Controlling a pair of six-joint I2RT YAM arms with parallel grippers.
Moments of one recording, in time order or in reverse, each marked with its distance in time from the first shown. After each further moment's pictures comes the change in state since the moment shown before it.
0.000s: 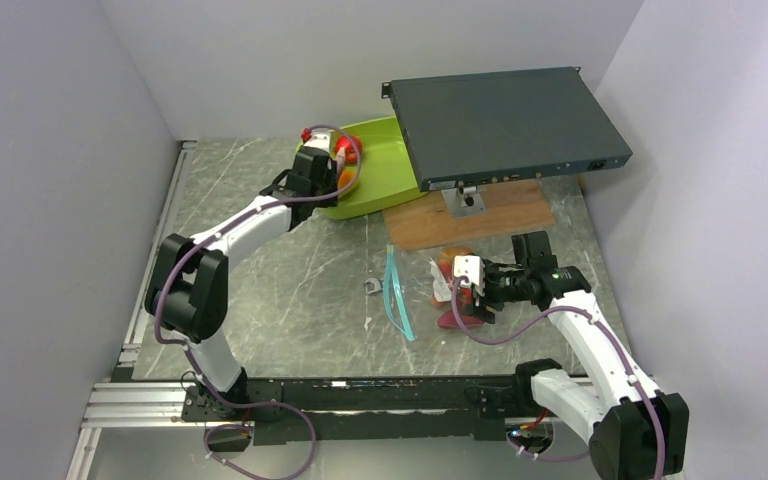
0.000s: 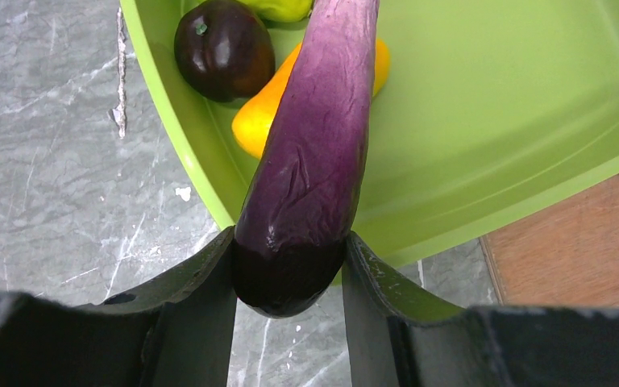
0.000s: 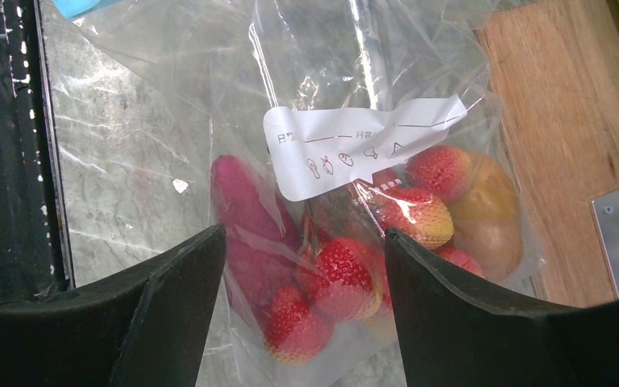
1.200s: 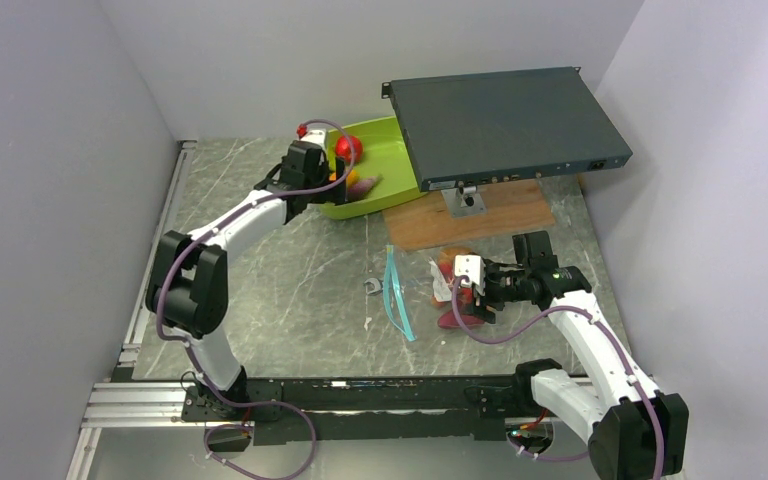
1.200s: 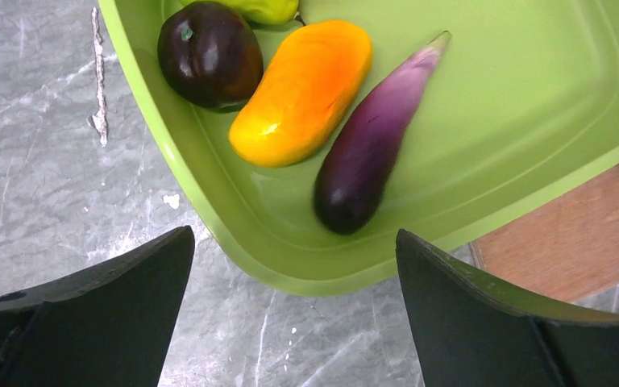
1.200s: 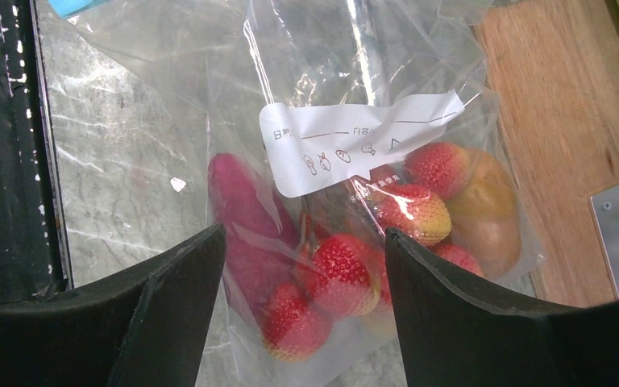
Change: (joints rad) left arm 0.048 0.028 0.044 -0.033 0.107 -0.004; right arm -0.008 0.000 0.000 0.000 0.000 -0.001
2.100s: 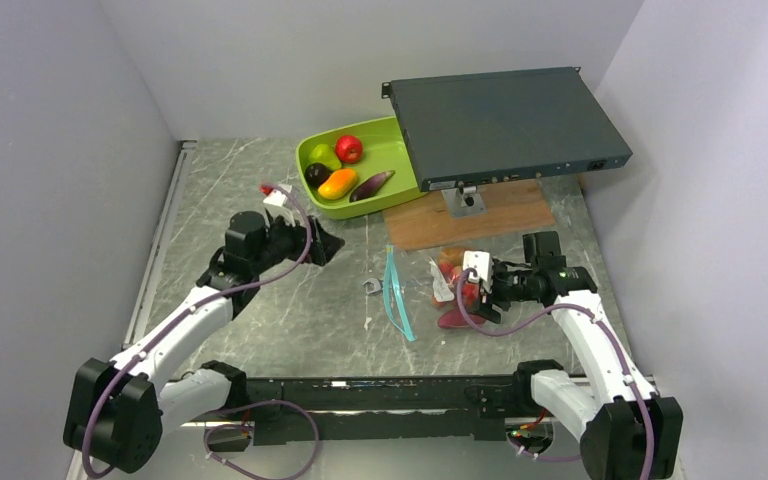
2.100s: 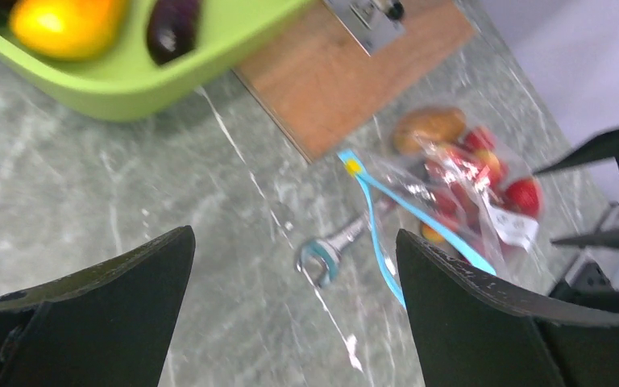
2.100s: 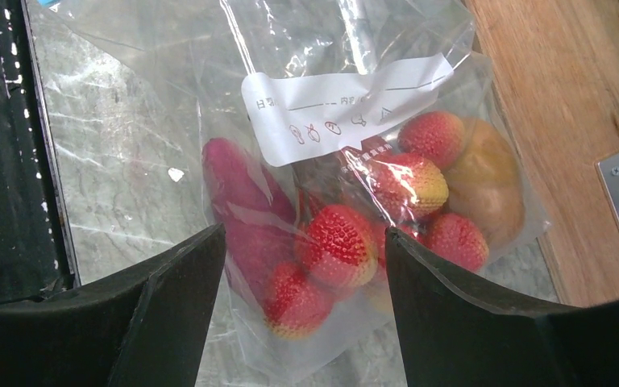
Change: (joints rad) left arm 0.038 -0.701 -0.687 0.331 0.472 -0.071; right arm -0.081 0.002 0.000 -0.036 -0.032 -0.017
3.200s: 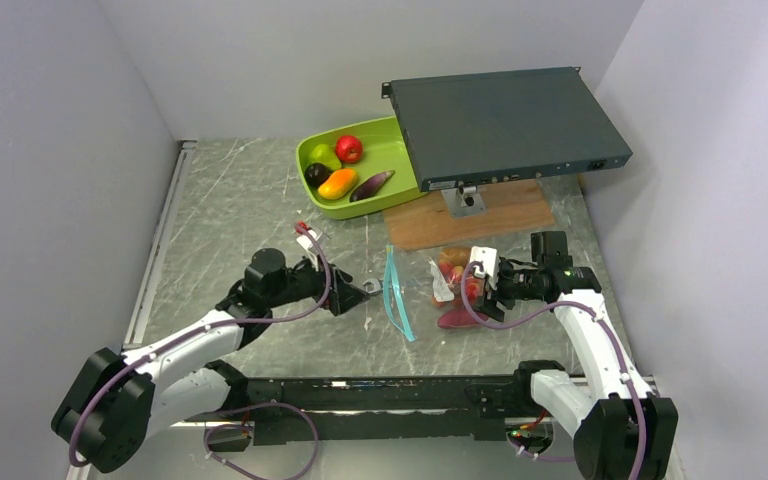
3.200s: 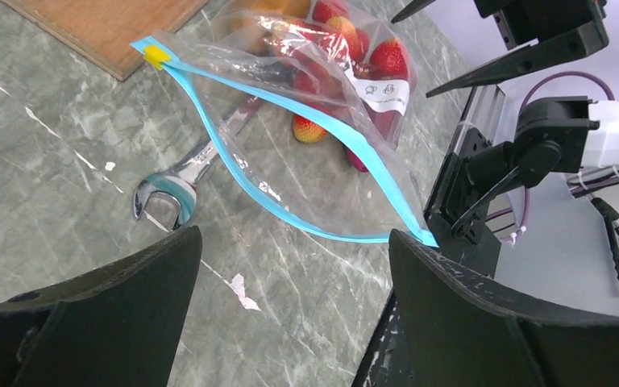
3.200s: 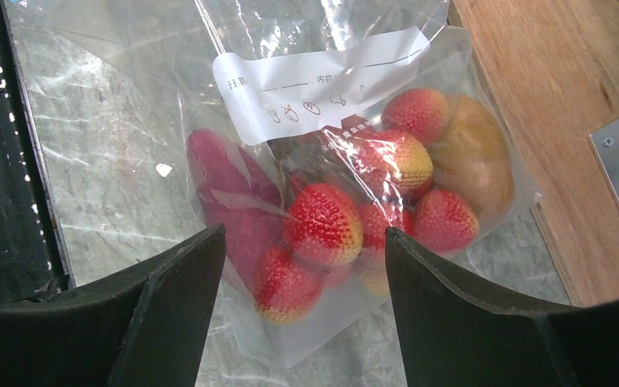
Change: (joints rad) left arm -0.203 -0.035 -0.274 0.291 0.241 -0.092; right arm -0.079 0.008 0.000 -0.008 -0.026 -0.007
